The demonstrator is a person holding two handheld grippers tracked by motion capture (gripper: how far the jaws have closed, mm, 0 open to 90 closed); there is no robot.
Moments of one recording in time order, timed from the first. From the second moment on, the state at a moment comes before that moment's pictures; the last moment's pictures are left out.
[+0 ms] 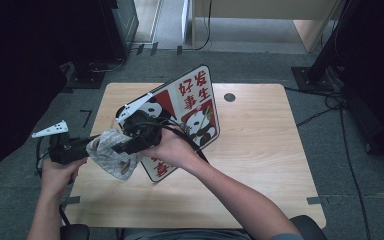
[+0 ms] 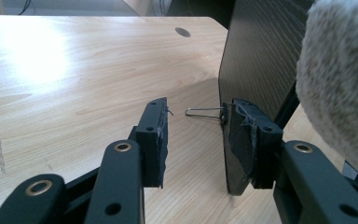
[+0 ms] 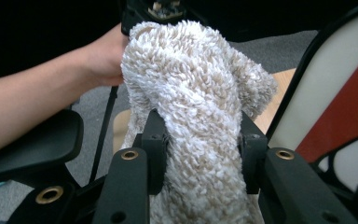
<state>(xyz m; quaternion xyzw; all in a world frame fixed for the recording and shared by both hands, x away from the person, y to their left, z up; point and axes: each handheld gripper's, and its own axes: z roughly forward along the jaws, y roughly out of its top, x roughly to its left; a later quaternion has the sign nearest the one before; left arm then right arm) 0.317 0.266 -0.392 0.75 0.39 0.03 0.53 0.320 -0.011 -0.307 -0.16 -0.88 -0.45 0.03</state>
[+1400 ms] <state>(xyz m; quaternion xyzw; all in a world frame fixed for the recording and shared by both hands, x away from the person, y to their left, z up) 0.312 0.247 -0.377 0.76 0.36 0.02 0.54 0.306 -0.029 -0.378 -0.17 -0.88 -0.44 0.05</state>
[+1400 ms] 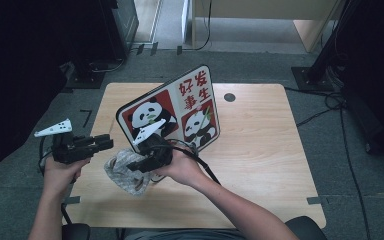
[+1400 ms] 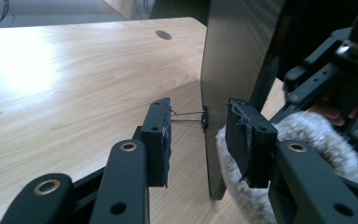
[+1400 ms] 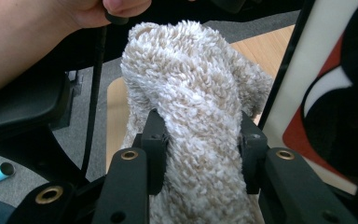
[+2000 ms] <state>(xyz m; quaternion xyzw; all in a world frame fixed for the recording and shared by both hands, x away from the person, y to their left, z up) 0.312 0.213 -0.368 0.78 0.32 0.01 0.54 0.299 -0.038 -0.402 -0.17 -0.88 -0.44 0.04</state>
